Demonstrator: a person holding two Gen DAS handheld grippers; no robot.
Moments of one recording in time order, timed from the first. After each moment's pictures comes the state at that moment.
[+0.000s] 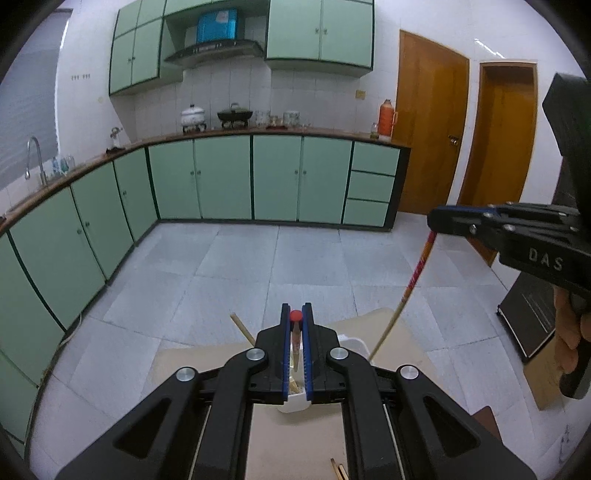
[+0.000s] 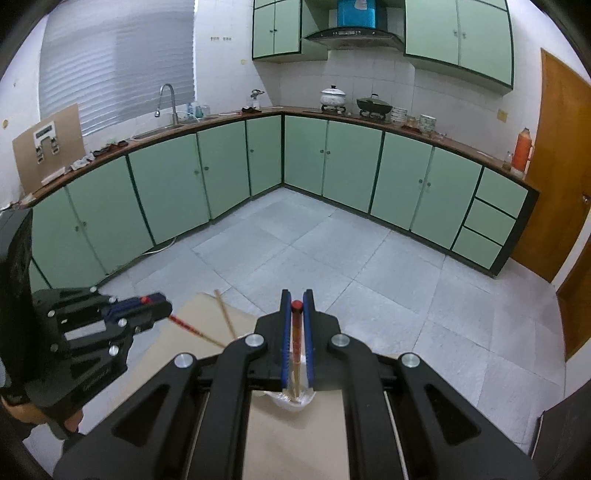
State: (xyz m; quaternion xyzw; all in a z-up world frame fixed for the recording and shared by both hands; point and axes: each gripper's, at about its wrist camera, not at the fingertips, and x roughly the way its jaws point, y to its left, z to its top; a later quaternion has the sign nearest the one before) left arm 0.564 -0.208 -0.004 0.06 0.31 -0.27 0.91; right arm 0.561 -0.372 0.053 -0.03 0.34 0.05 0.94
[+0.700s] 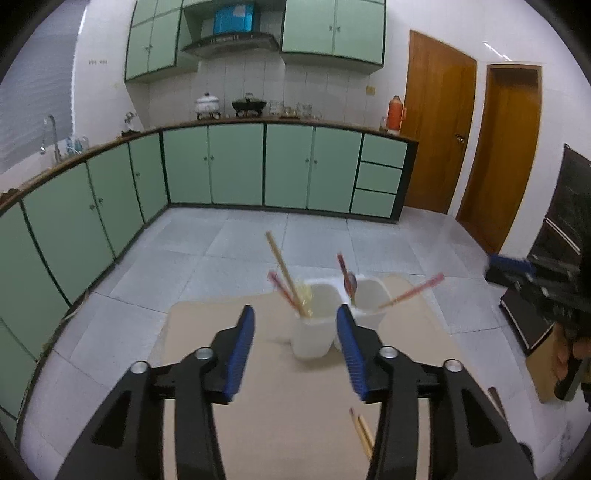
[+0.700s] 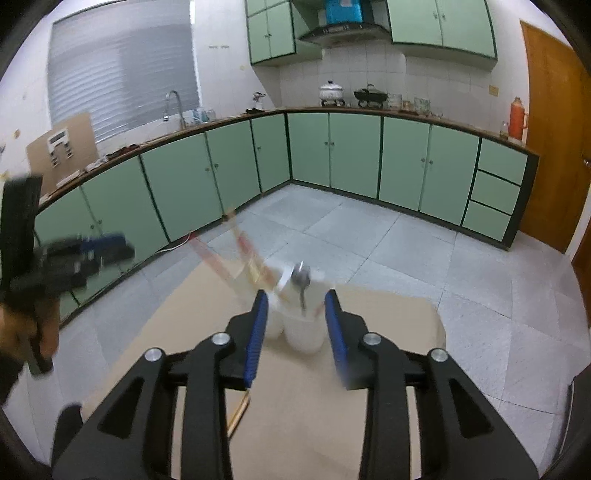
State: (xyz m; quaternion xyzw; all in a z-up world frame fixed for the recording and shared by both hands) left arm 0.492 -0.133 -0.049 0.05 0.31 -0.25 0.92; right arm 0.419 -0.389 -0.043 0.01 0.32 0.07 0.94
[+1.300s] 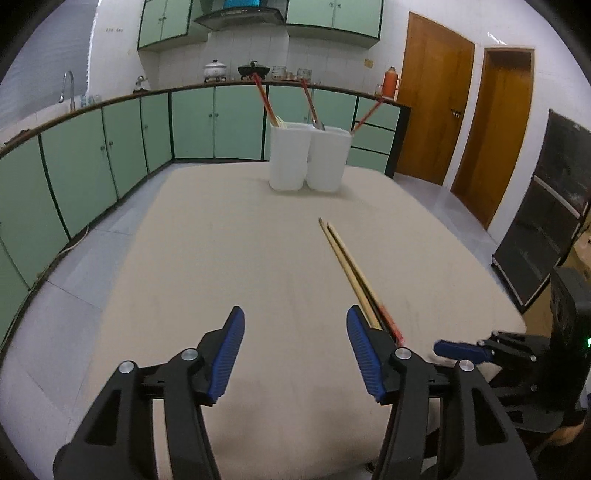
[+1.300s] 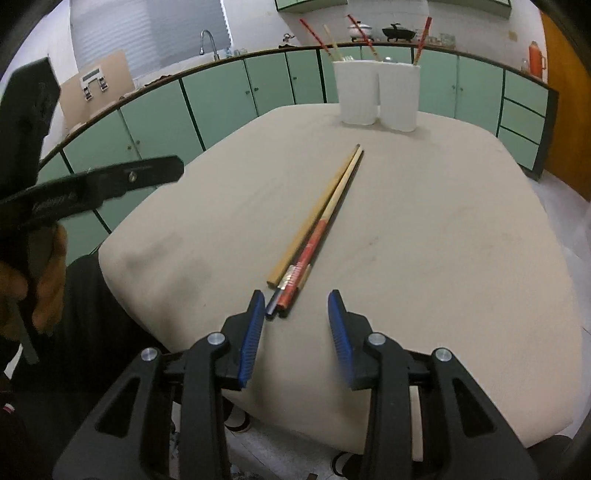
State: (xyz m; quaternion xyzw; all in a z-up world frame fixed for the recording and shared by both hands) left arm 0.287 -0.088 -0.219 0.04 0.36 -0.24 0.90; right arm 0.231 -0.265 -0.253 0.04 0.41 0.12 0.90
